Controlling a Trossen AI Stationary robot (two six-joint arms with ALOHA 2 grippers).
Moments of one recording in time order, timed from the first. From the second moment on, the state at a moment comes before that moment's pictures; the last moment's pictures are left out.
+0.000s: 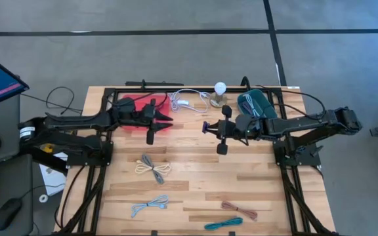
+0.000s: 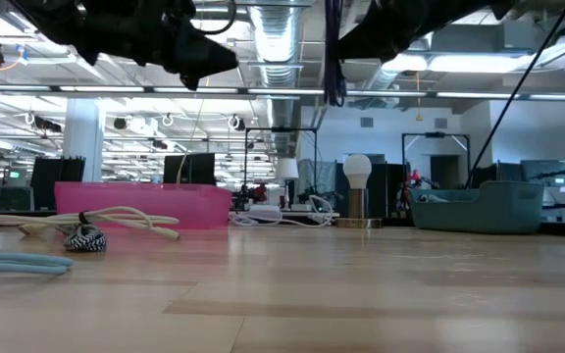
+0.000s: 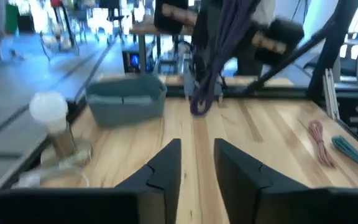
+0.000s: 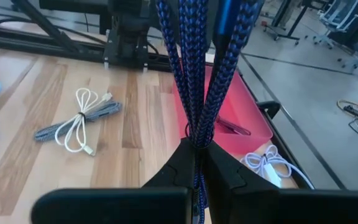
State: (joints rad) left arm 0.29 0.92 0.56 0.35 0.30 0.10; right arm 0.04 1.23 0.81 0.08 0.26 -0.17
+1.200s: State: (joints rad) left arm 0.20 1.02 0.56 0.53 0.30 0.04; right arm 0.03 1.51 0.93 0.30 0.23 -0.21
